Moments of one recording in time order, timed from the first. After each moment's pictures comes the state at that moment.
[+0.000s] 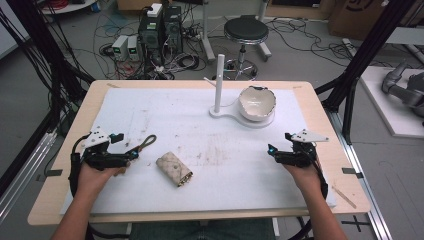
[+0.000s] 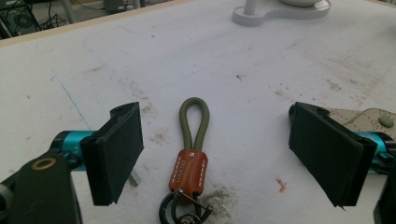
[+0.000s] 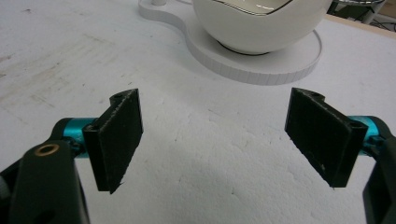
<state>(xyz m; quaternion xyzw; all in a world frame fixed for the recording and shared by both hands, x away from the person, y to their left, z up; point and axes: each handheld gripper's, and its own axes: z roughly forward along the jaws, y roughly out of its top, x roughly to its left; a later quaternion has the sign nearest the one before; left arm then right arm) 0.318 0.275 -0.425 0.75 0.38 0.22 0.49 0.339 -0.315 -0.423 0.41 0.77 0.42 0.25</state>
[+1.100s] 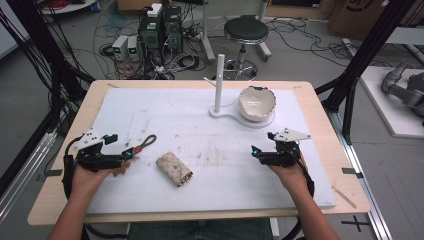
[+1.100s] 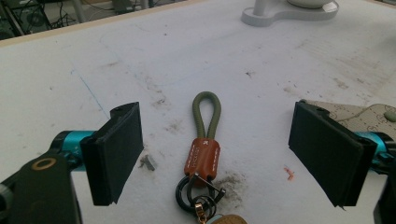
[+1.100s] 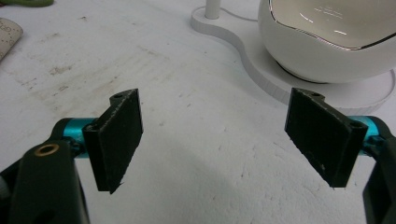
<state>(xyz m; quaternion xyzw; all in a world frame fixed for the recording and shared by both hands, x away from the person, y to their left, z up) 0.311 0.289 -0.424 0.75 0.39 0.22 0.49 0.338 -0.269 -0.416 0.37 0.79 0.43 0.23</state>
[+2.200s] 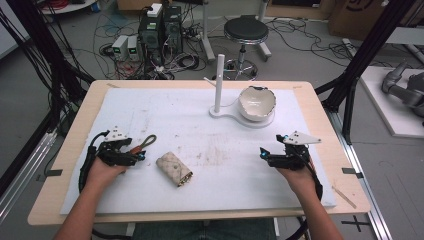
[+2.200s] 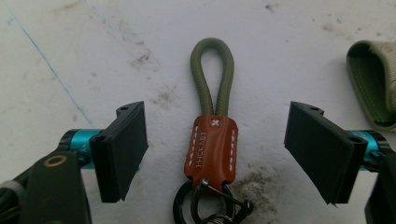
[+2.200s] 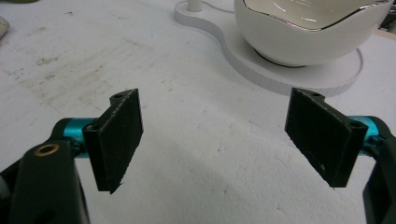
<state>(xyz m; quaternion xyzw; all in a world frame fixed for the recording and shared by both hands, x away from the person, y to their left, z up) 0.353 0.262 -0.456 0.82 0.39 0.17 0.39 0.328 -0.292 -0.417 0.38 0.79 0.42 0.24</state>
